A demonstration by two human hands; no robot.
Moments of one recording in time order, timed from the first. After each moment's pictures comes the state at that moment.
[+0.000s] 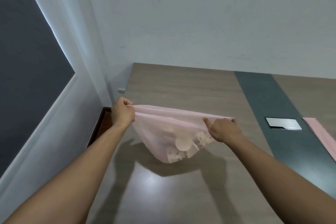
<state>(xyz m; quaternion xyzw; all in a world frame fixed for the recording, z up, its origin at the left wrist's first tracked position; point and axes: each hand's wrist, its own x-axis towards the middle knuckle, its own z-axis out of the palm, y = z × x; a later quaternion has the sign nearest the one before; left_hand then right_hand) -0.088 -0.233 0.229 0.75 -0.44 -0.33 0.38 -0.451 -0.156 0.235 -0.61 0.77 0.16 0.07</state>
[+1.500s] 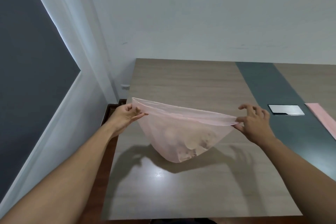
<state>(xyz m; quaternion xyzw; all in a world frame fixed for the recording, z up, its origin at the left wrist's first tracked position) -0.023 -0.182 0.208 0.46 -0.47 -0.66 0.37 -0.527 -0.074 0.209 -0.67 0.74 0.00 -0.09</state>
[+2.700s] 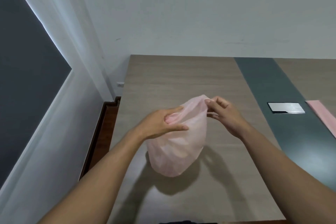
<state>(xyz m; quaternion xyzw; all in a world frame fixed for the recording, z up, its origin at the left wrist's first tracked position) -0.156 -0.165 0.254 0.45 -0.78 -0.42 0.12 -0.437 -0.123 0.268 -0.44 0.58 -0.45 0.51</state>
